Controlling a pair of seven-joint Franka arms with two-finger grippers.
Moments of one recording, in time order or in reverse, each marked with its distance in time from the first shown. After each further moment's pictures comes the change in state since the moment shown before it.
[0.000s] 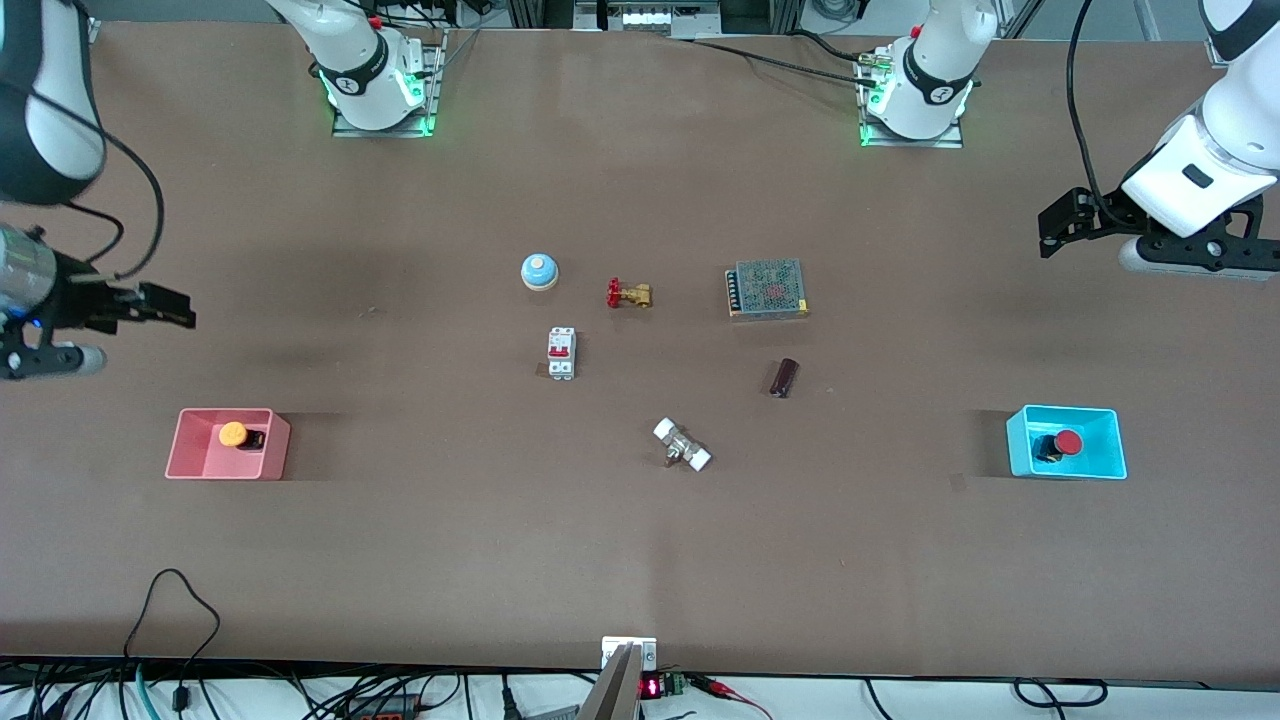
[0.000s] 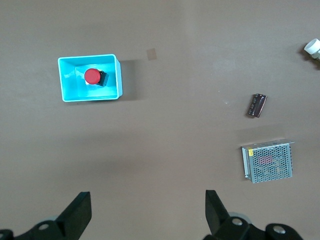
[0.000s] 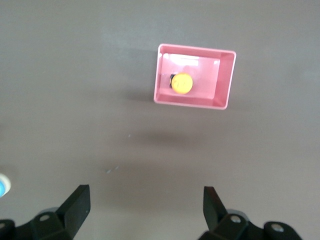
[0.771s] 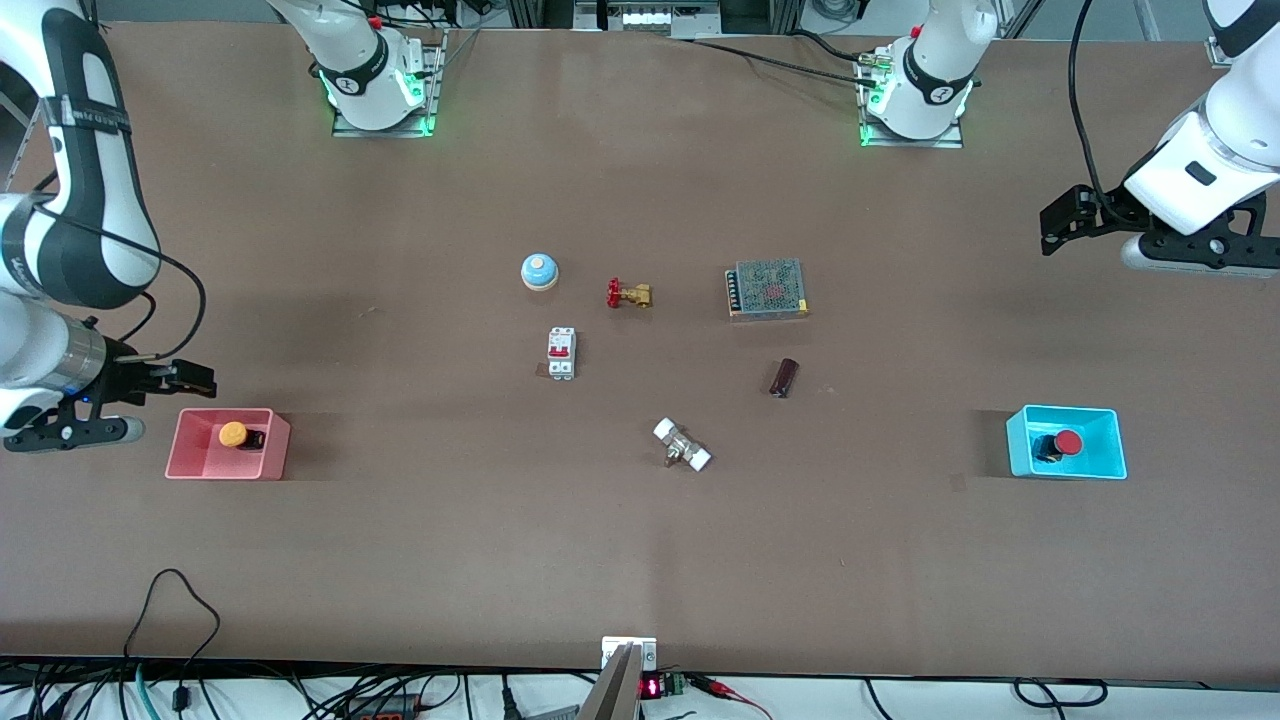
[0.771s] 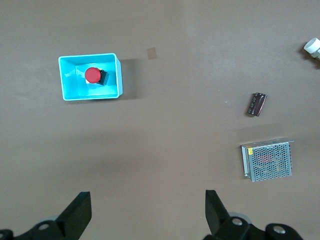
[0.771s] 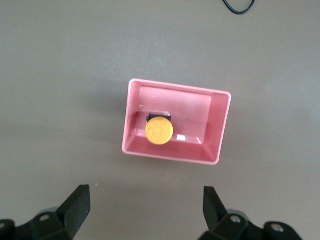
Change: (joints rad) left arm 0.000 0.000 0.000 0.008 0.000 -0.011 0.000; right arm -0.046 0.176 0.000 -0.022 -0.014 0.273 -0.083
